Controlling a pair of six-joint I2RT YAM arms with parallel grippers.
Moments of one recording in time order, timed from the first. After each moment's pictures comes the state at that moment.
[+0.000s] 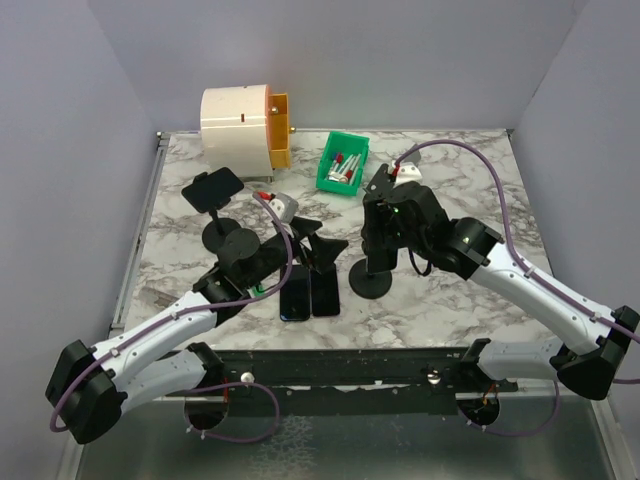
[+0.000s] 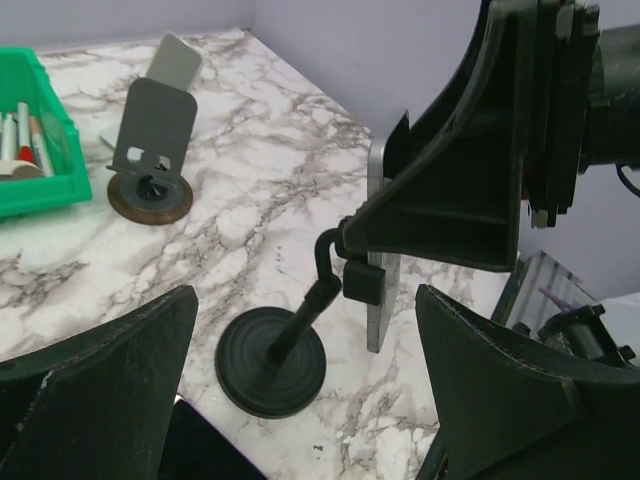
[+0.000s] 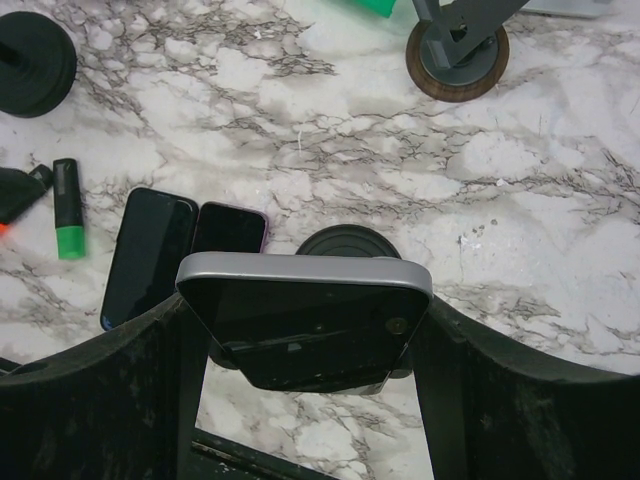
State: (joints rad) left arm -0.77 0.96 0.62 0.38 0.14 -0.38; right arm 0.85 1.22 1.26 -0.71 0.38 0.43
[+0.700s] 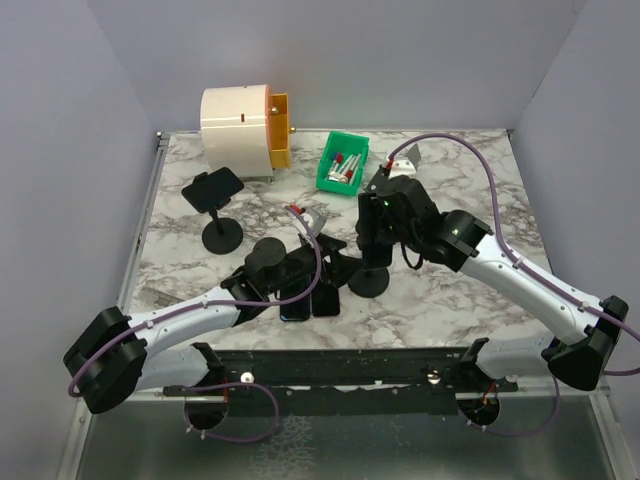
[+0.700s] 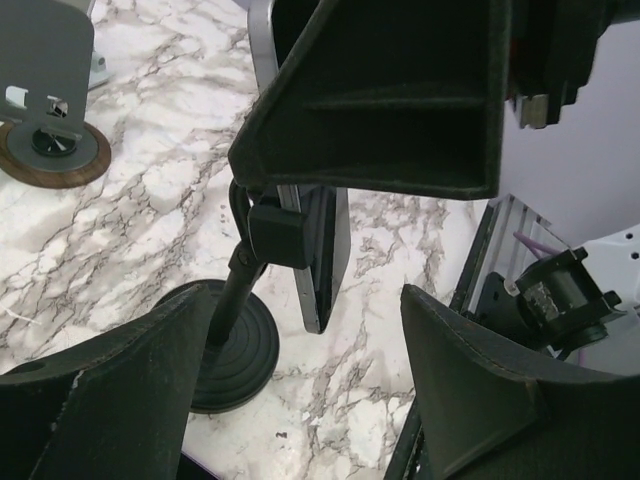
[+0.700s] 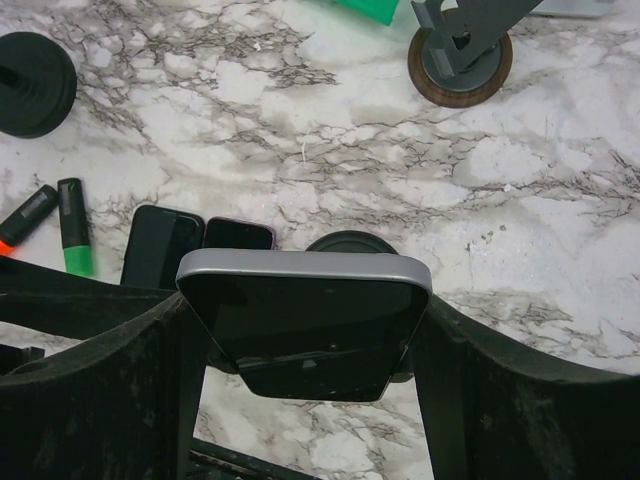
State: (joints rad) left arm -0.86 1.14 0.55 0.59 0.20 -0.41; right arm 0.85 1.29 1.31 -0.71 0.39 0.47
